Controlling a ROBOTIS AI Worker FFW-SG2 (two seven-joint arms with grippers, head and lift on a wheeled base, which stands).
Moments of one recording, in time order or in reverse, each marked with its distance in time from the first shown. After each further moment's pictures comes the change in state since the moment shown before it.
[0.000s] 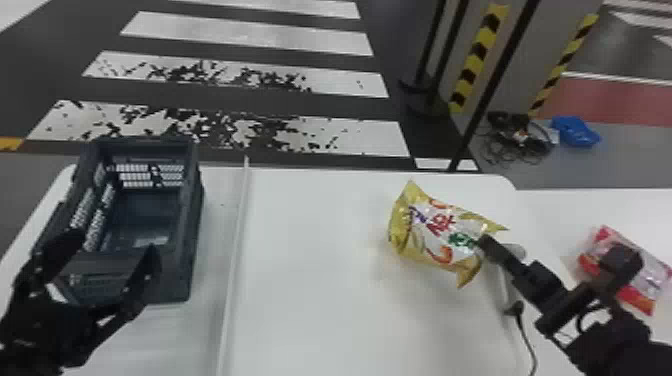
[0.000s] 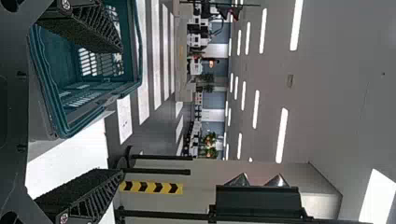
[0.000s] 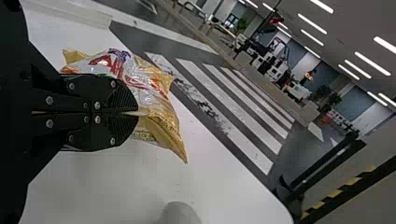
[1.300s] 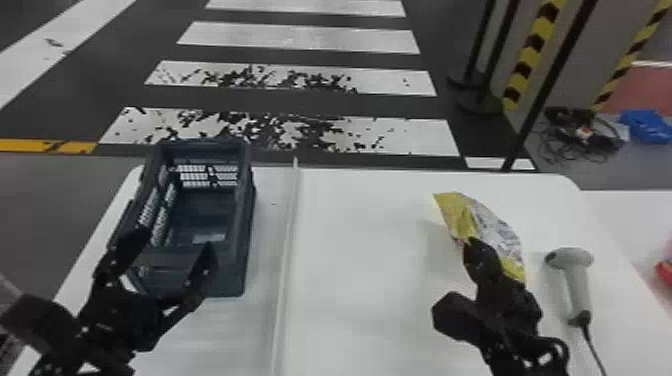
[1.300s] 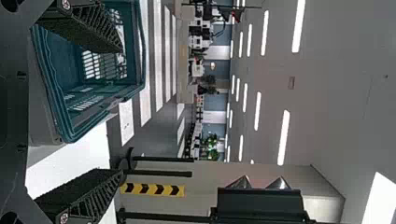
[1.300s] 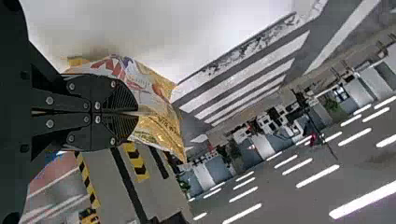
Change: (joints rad) left arm -0.006 -0.001 0.003 0.016 0.003 0.000 0.002; right arm 0.275 -0.184 0.816 -0.077 1.484 -0.579 -0.484
